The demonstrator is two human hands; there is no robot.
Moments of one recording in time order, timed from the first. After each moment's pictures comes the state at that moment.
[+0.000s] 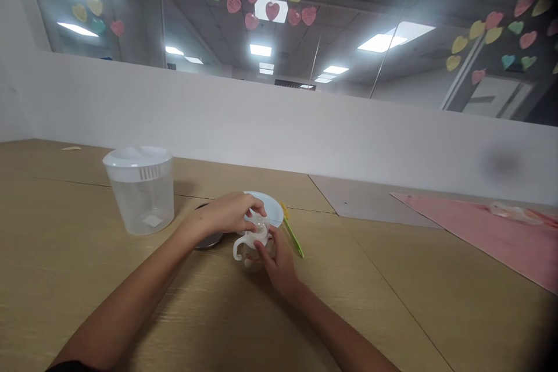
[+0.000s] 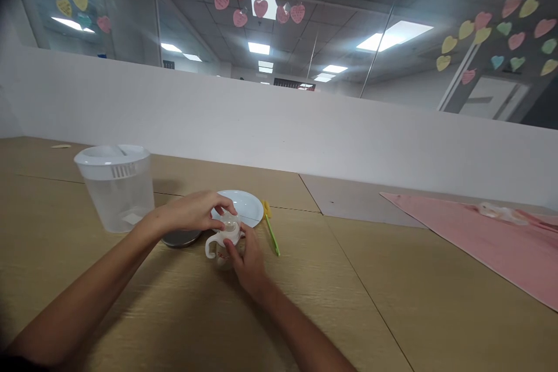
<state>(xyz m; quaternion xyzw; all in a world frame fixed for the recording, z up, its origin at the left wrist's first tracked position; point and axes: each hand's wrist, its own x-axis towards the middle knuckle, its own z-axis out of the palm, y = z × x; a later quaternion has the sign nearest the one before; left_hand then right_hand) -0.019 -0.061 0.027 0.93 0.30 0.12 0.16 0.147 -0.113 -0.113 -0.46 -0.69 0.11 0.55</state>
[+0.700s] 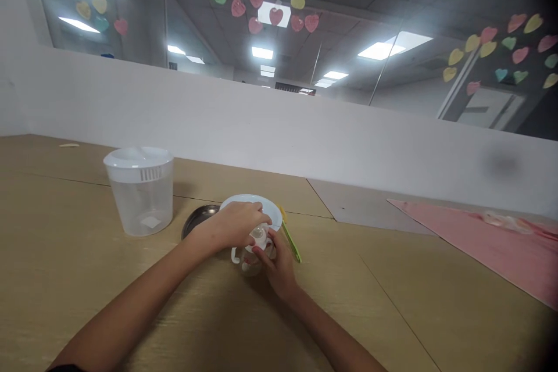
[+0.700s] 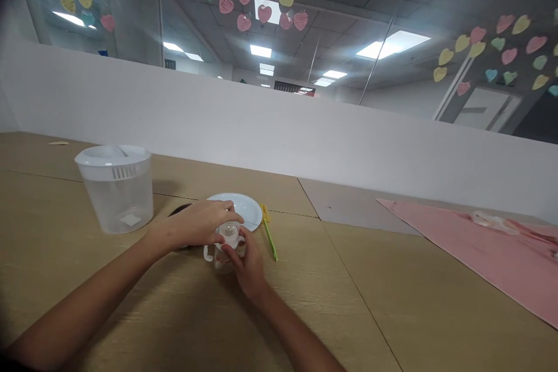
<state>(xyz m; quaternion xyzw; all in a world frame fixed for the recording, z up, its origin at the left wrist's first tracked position) -0.003 -0.077 0.020 0.96 0.27 0.07 -0.07 0.152 -0.112 -0.112 -0.48 -0.66 0.16 0.56</state>
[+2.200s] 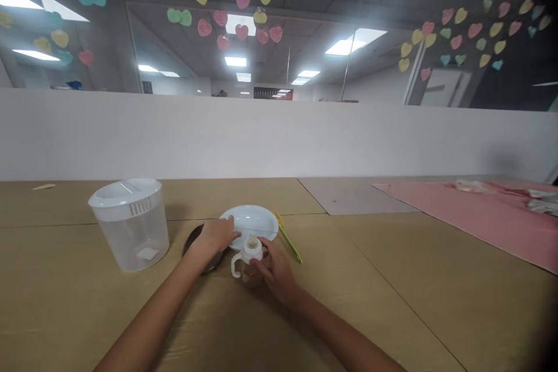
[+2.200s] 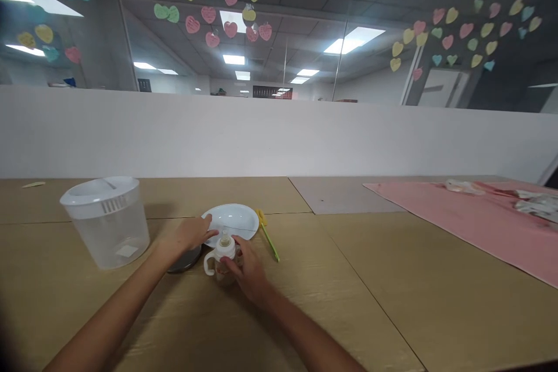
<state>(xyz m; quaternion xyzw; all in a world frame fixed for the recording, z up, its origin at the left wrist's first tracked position) -0.015 -0.028 -0.018 0.88 0.47 0.00 -0.03 0.148 -0.115 -0.114 -0.51 -0.68 0.09 0.51</state>
